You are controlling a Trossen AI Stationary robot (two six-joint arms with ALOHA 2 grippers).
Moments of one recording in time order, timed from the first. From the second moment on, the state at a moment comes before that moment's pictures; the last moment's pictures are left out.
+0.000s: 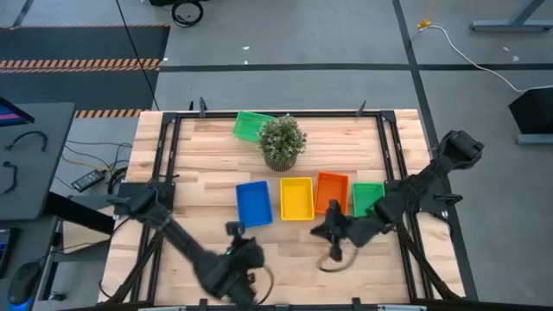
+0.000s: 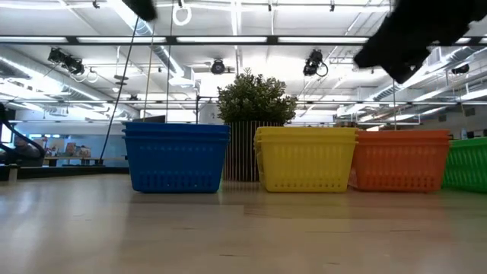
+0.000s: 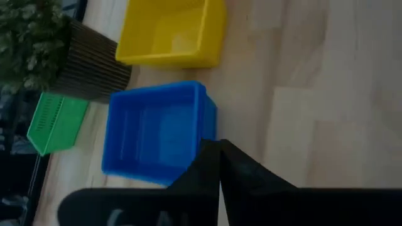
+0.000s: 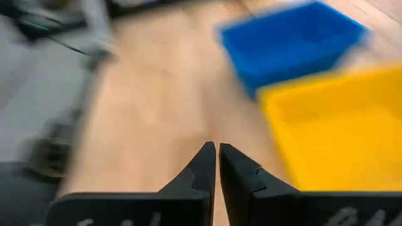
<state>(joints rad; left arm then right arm) -0.73 2.07 1.86 -1.36 -0.78 -0.82 0.61 1.41 0.71 0.06 0.53 0.60</state>
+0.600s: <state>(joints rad) -0.65 2.07 1.86 -1.52 -0.88 -1.16 0.41 1.46 0.82 -0.62 0.39 0.82</state>
